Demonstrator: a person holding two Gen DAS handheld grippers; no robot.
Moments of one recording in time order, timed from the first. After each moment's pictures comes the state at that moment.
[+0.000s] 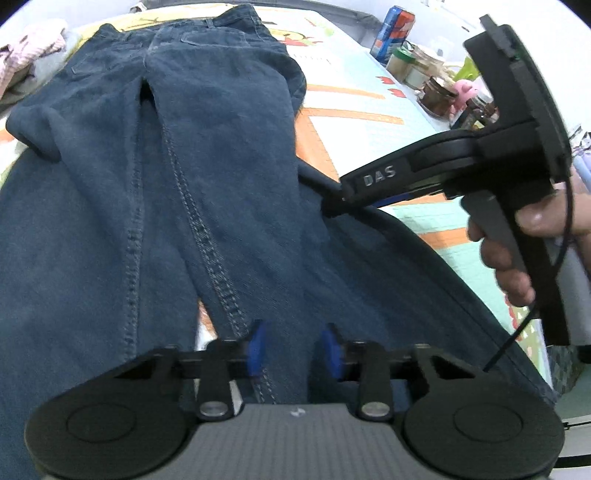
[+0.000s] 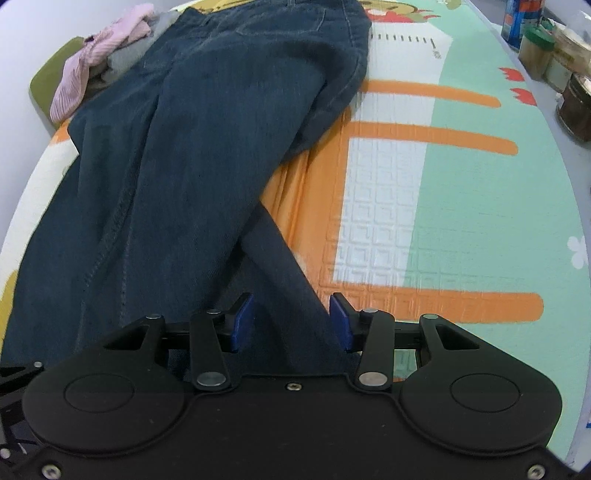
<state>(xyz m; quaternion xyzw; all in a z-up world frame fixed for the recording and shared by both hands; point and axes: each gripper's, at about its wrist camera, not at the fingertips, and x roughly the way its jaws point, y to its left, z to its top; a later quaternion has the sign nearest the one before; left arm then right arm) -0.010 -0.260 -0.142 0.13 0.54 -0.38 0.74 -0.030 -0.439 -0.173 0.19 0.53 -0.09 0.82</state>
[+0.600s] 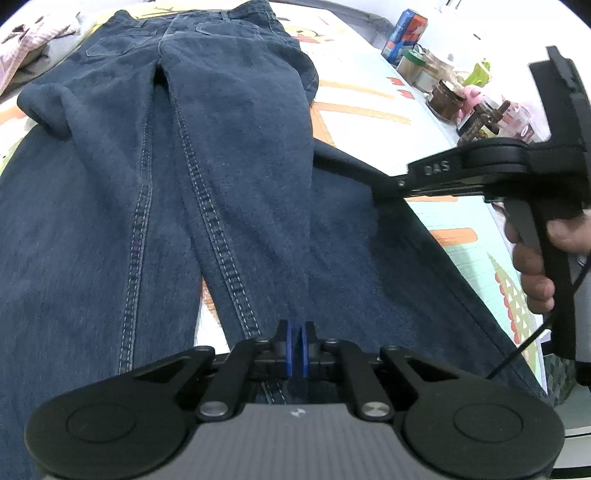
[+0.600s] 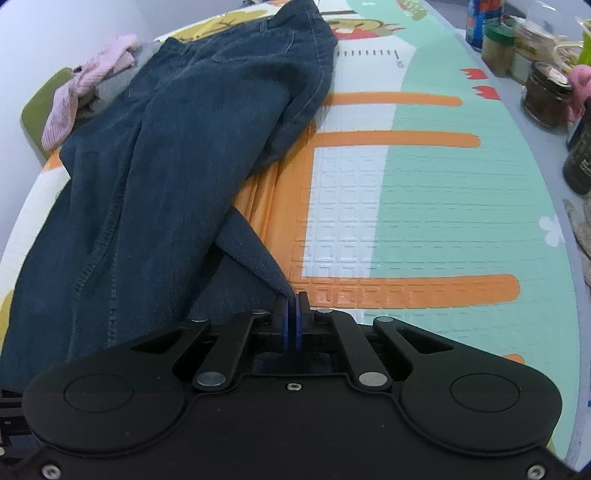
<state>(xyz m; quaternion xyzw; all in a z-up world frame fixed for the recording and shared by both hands) -0.011 -0.248 -0.145 0.11 0.55 -0.37 0.75 -0.063 -0.450 -0.163 0.21 0.48 -0.12 0.84</state>
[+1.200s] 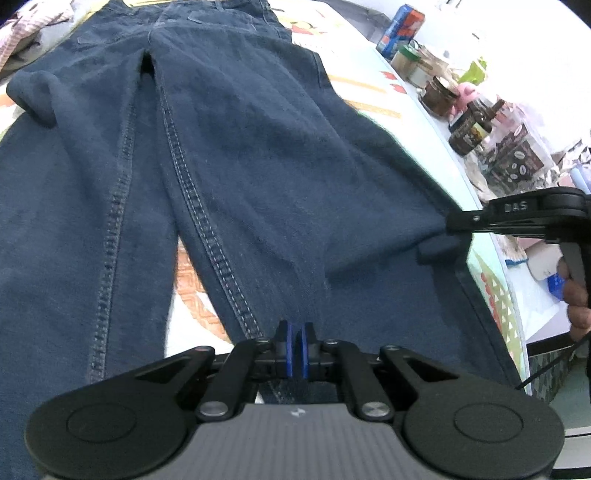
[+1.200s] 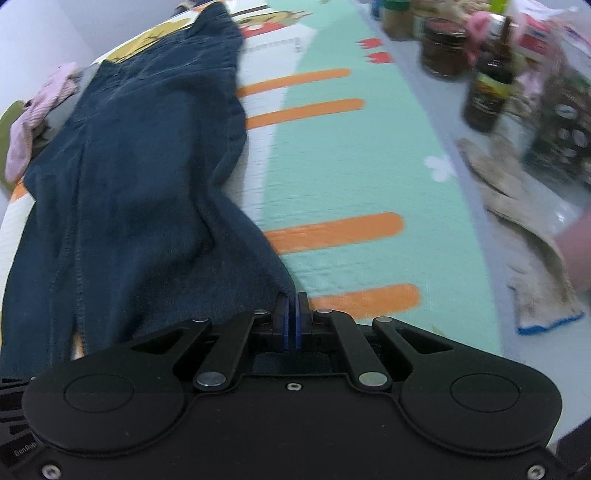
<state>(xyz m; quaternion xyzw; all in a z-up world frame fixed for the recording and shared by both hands) -0.014 -0.255 -0.148 0.10 0.56 -0.37 0.73 -0.146 -0.494 -0.147 0.26 0.50 -0.21 0.80</state>
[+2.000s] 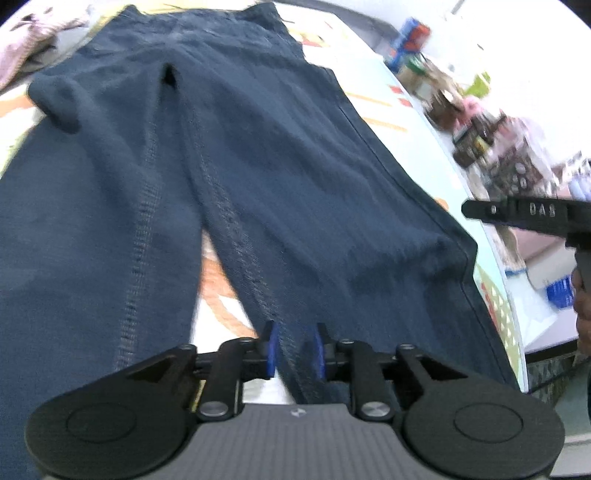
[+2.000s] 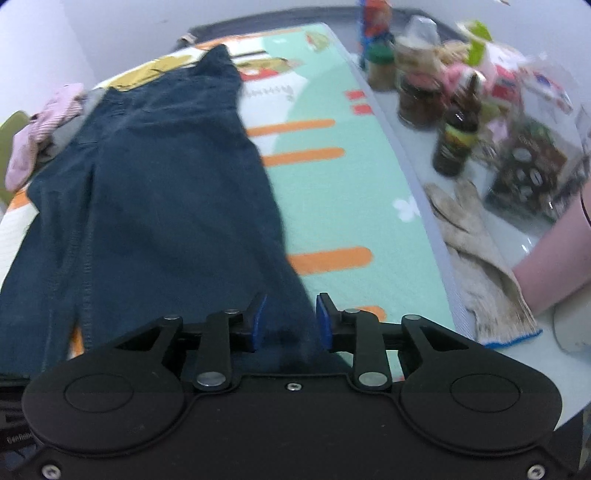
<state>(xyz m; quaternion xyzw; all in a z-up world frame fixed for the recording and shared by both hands) -0.005 -0.239 -0.128 0.08 0.55 -0.36 0.75 -0.152 -0.465 -0.106 0.20 0.45 -0.22 0.84</state>
